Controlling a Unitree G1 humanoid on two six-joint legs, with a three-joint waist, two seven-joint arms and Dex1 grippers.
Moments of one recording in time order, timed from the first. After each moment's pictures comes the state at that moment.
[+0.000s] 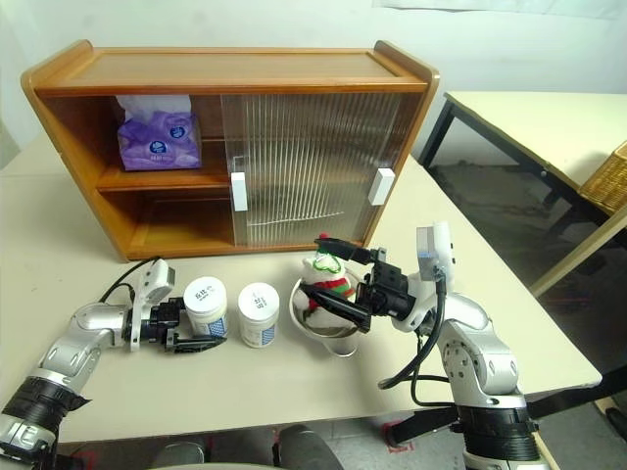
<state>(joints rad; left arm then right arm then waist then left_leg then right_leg) -0.19 0.50 -0.18 0.25 -0.27 0.05 -1.19 -0.08 -0.53 -0.13 -0.16 0.71 0.21 1.19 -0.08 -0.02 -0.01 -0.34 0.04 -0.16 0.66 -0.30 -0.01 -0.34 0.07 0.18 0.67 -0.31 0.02</state>
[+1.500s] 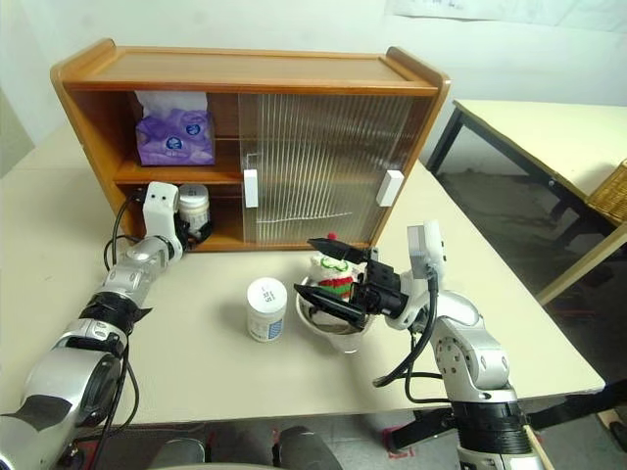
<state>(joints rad) -0.73 0.22 0.03 0.87 -0.05 0.12 -0.28 -0.11 -0.52 -0.10 -0.14 0.70 0.21 1.20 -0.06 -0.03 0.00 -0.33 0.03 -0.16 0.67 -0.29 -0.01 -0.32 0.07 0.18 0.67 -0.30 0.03</state>
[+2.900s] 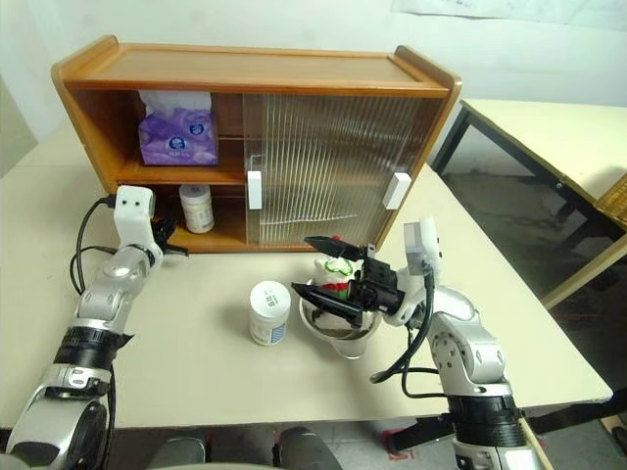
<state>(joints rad) -0.48 0.23 0.05 0.37 -0.01 0.28 -0.16 -0.13 -0.51 -0.09 -0.13 0.69 0.21 1.21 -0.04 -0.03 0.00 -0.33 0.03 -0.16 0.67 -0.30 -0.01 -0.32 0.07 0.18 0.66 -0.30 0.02</state>
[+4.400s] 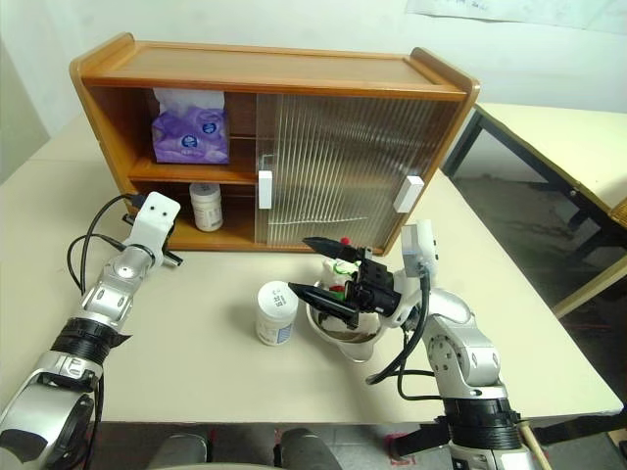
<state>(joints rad) -0.52 0.31 -0.13 0.47 0.25 0.20 -0.17 -0.12 -0.49 -0.09 -0.13 0.68 0.20 1.20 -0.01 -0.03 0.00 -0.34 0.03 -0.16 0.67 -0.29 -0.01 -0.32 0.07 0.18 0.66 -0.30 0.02</state>
